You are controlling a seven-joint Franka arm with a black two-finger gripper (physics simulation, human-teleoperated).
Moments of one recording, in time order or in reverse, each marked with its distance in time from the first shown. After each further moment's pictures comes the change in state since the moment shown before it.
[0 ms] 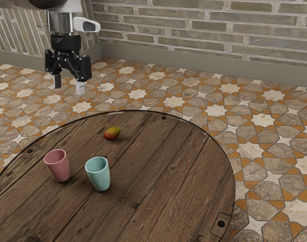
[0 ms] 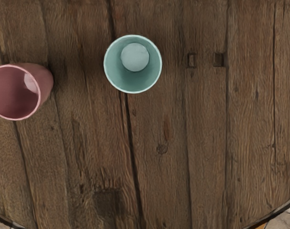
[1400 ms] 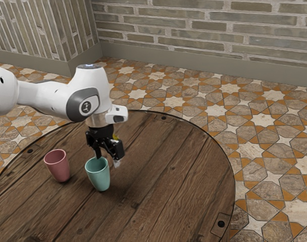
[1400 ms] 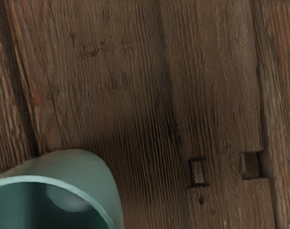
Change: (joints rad) arm -0.004 0.029 -0.045 -0.731 -0.051 0.933 0.067
